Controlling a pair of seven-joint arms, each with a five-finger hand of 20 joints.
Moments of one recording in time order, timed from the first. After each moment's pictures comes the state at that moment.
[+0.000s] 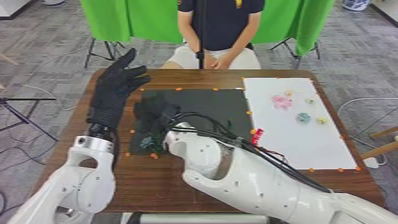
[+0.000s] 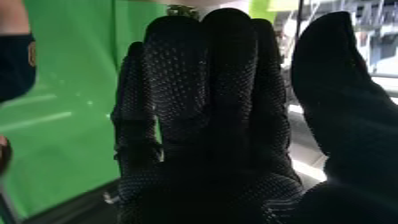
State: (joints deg) left arm 103.8 -54.6 -79.7 -121.7 49.8 14.8 14.9; right arm -54.6 -75.1 21.6 -91.1 -138.2 2.1 23.3
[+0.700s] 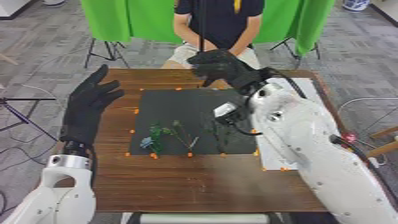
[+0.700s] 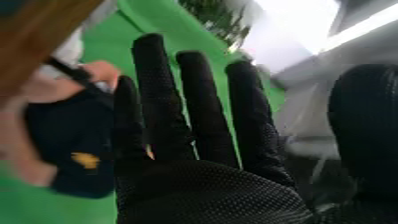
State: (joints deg) left arm 116.1 -51.9 -87.9 -124.8 48.3 19.5 17.4; right arm -73.5 -61.1 63.1 -118.1 -88.5 -4.9 26.5
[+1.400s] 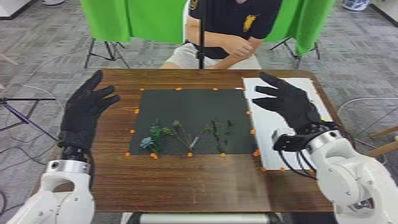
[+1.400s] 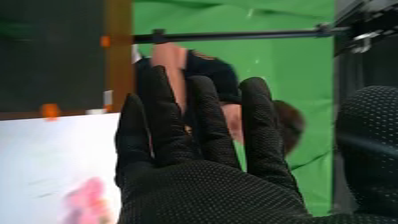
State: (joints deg) left arm 117.7 -51.6 -88.0 -122.8 47.4 20.1 20.1; right arm -105.0 -63.5 90.5 -118.8 -60.7 -2.9 12.3
